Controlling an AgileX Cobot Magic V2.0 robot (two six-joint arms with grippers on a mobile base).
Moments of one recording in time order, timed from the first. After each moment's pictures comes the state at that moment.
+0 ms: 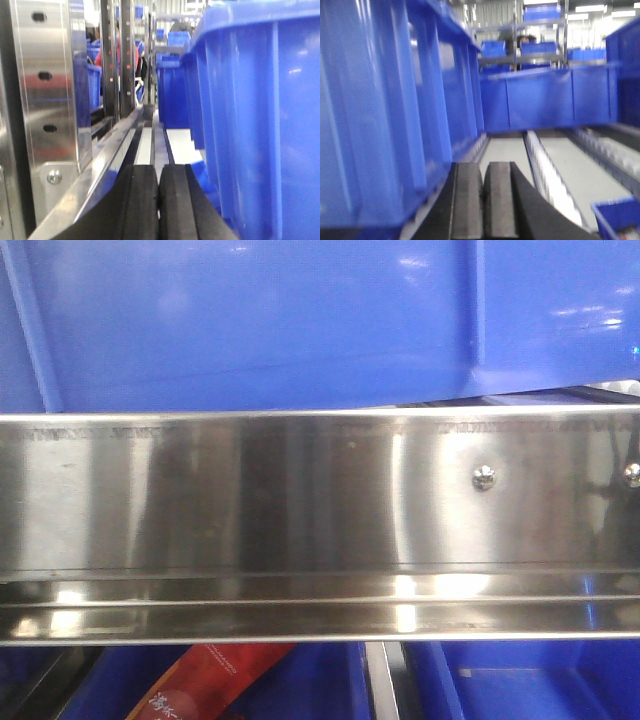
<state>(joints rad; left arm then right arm) 0.03 0.00 0.00 0.01 -0.03 0.00 0.15 0.00 0.00 0.03 -0.09 0.05</state>
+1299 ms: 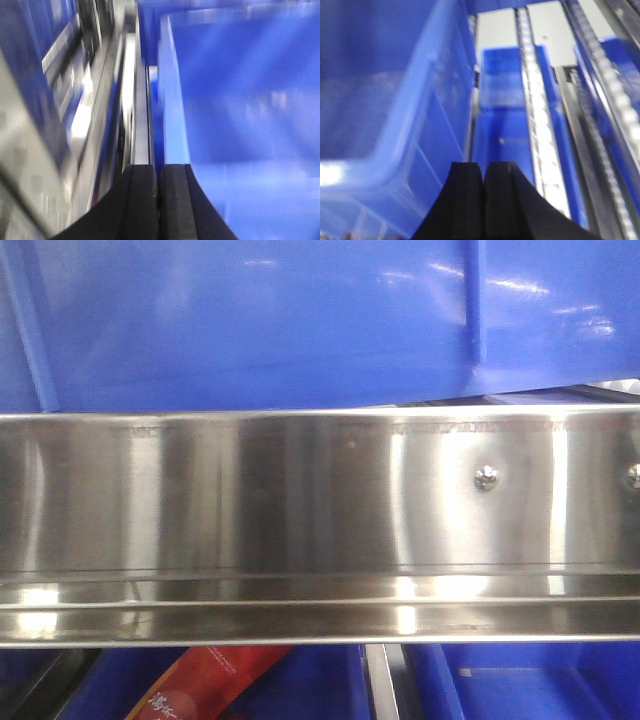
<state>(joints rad) 0.03 0.68 -1.02 -0.01 0.79 0.00 0.15 0.81 -1.31 0.08 1.14 0.10</state>
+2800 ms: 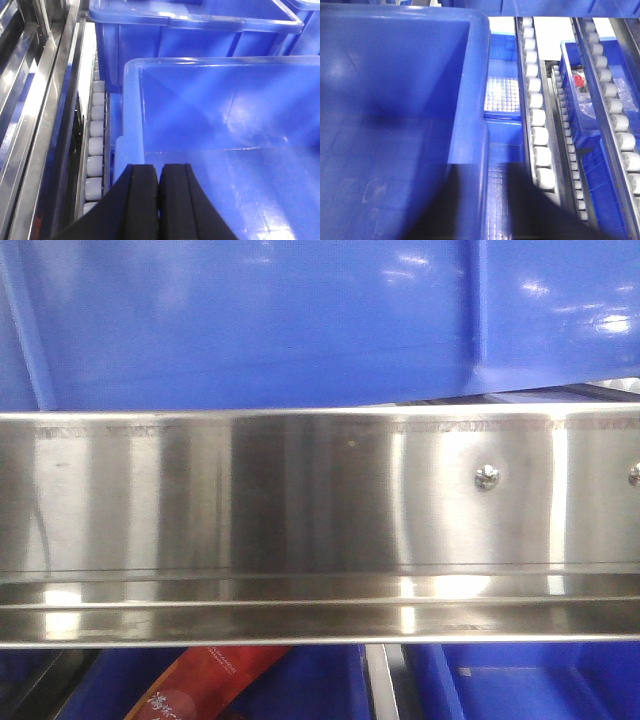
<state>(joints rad) 0.03 1.37 -1.49 -0.19 0.79 0.05 0.34 1.57 -1.91 -0.20 1.23 0.18</state>
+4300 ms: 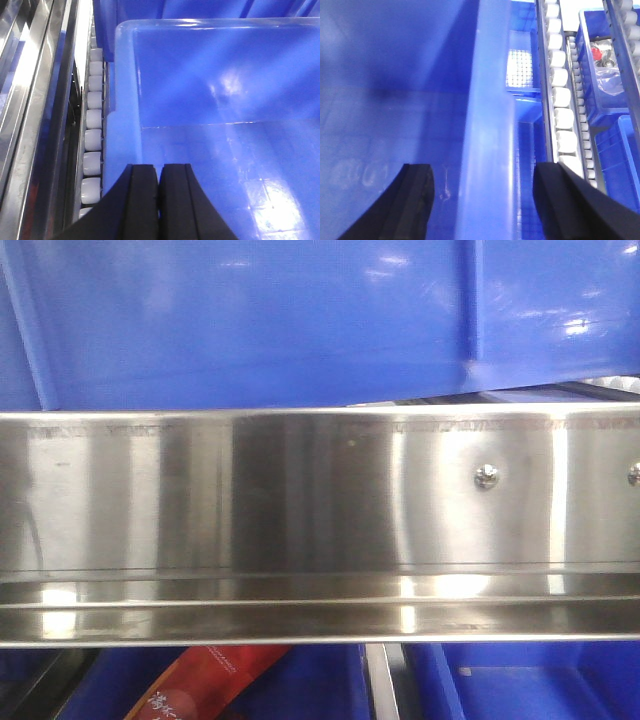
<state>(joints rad) 0.03 1.42 -1.49 -0.19 0.85 0.05 0.34 1.66 -1.89 -0.15 1.23 0.18</state>
